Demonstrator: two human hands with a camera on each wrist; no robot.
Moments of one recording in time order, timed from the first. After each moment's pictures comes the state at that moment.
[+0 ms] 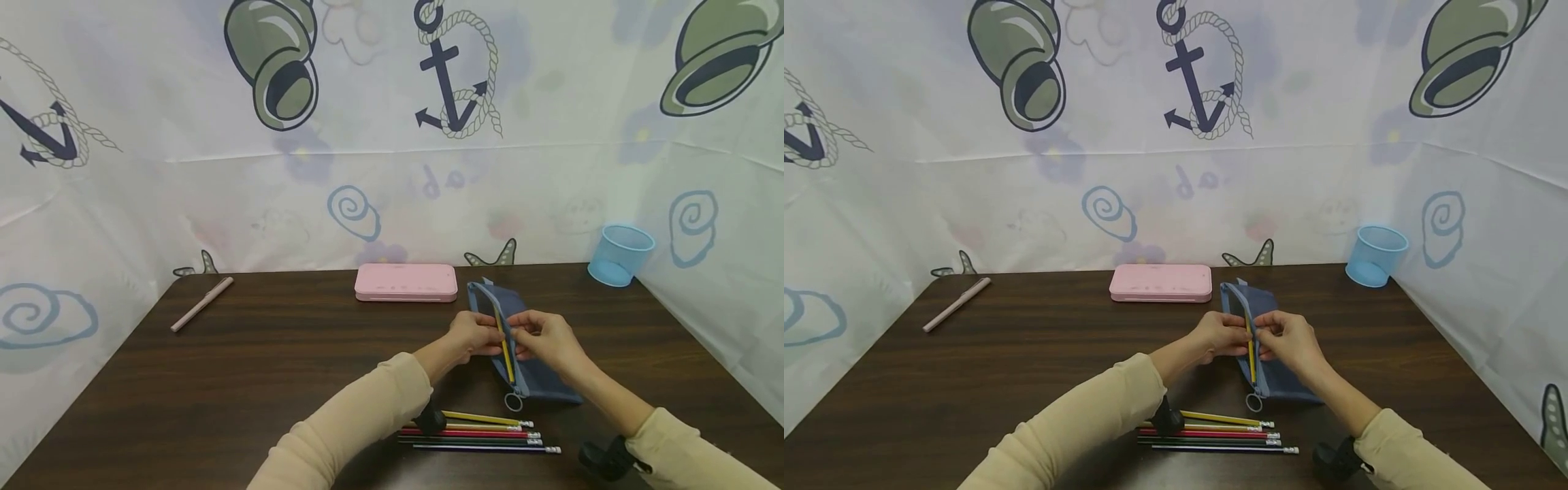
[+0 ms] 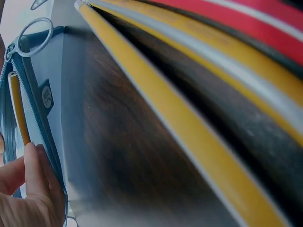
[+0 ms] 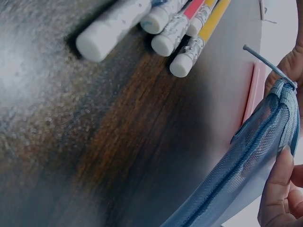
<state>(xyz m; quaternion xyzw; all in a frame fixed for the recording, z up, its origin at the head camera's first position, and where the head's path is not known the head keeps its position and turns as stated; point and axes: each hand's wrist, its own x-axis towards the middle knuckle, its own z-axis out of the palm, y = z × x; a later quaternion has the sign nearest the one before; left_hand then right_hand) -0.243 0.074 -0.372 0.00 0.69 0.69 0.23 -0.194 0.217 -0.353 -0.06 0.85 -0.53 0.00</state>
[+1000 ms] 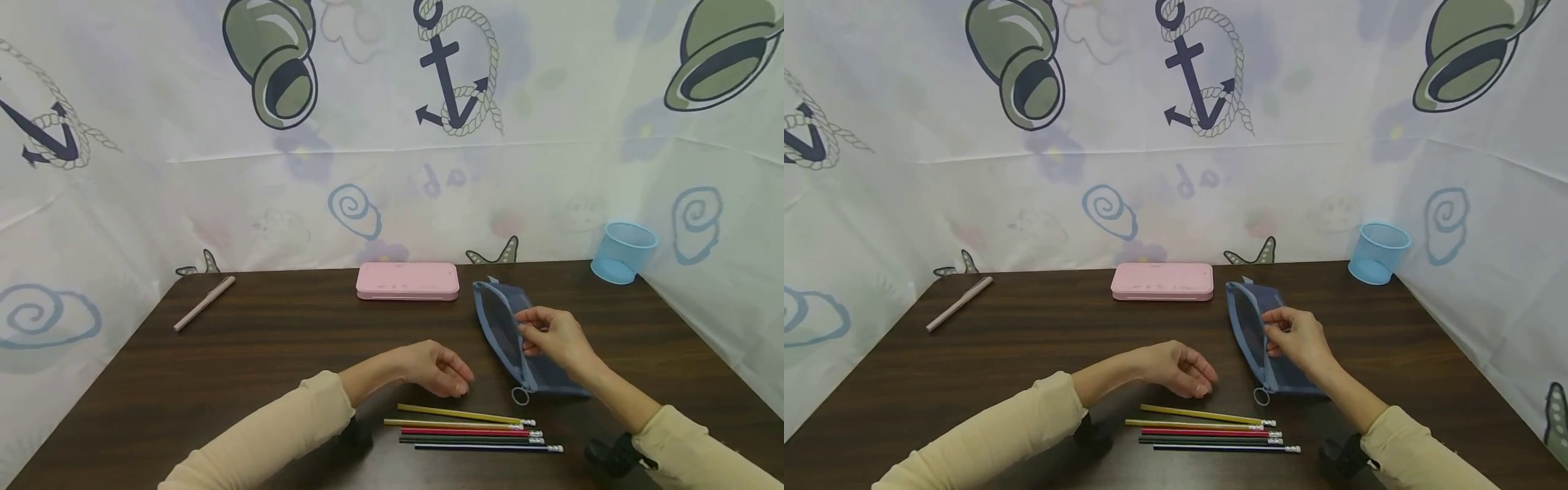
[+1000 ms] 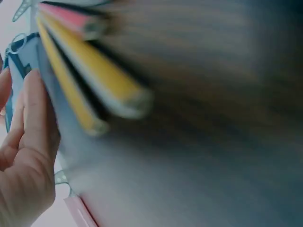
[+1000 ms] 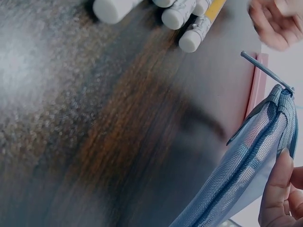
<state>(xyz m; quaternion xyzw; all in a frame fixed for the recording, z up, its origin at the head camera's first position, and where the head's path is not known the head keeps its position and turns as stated) -0.220 -0.023 -0.371 0.22 0.73 0.50 0.41 -0.196 0.226 -0.355 -0.04 0.85 -0.52 -0.02</state>
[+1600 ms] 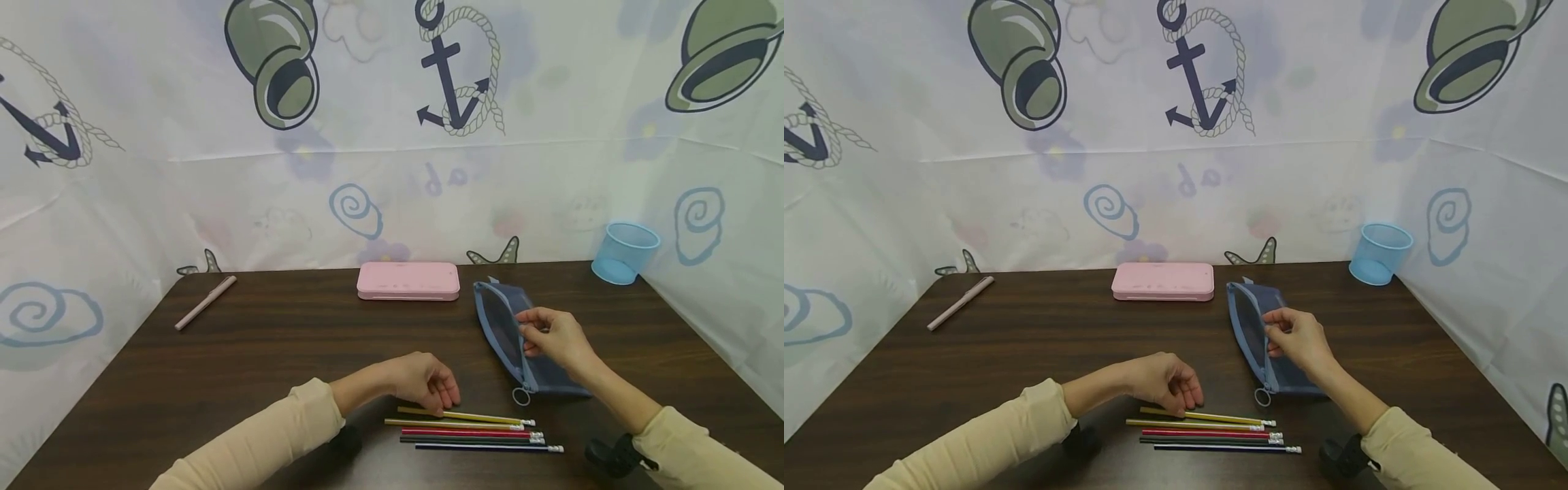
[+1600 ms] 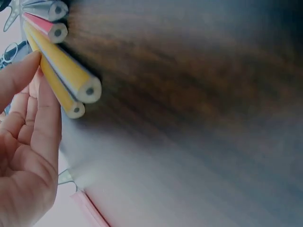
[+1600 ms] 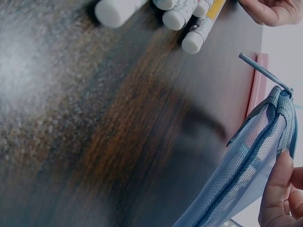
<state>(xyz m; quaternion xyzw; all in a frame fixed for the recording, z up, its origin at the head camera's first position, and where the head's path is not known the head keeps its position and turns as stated) -0.207 -0.040 -0.370 0.35 0.79 0.38 0.35 -0.196 0.226 -0.356 -0.05 0.85 -0.53 -0.01</state>
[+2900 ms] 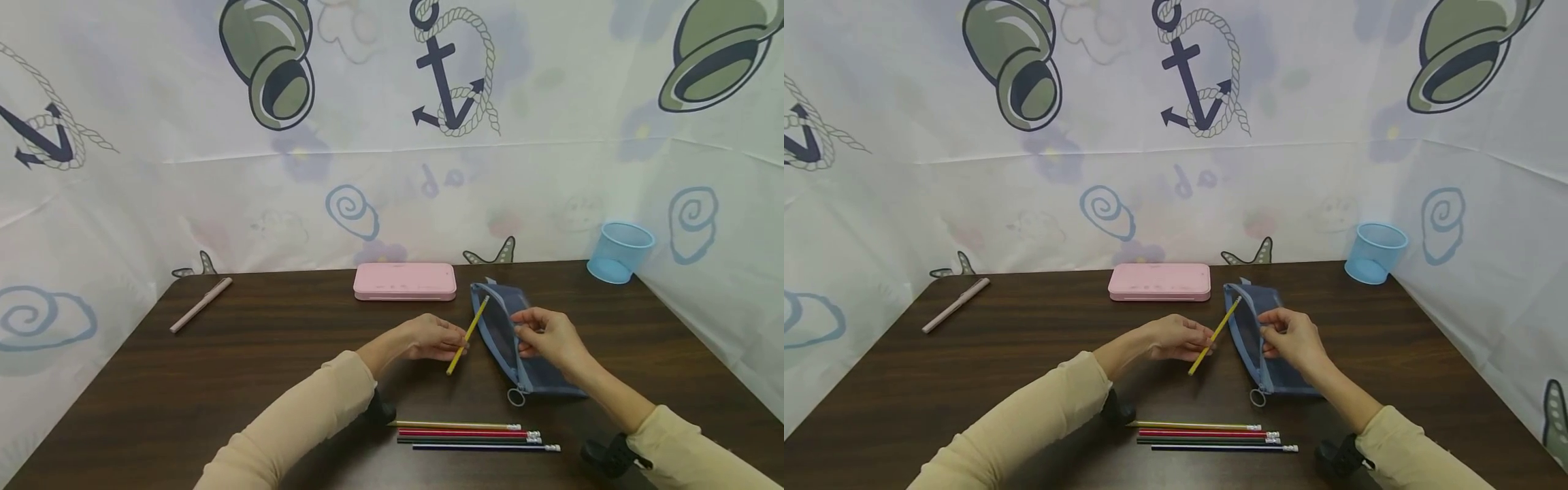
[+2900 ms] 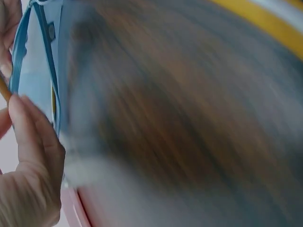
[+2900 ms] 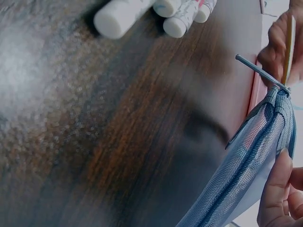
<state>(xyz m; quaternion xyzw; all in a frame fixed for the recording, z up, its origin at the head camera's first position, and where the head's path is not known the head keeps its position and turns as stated) -0.258 -0.002 -0.369 0.08 0.70 0.60 0.38 -0.196 0.225 -0.357 -0.04 0.84 -0.54 0.00</state>
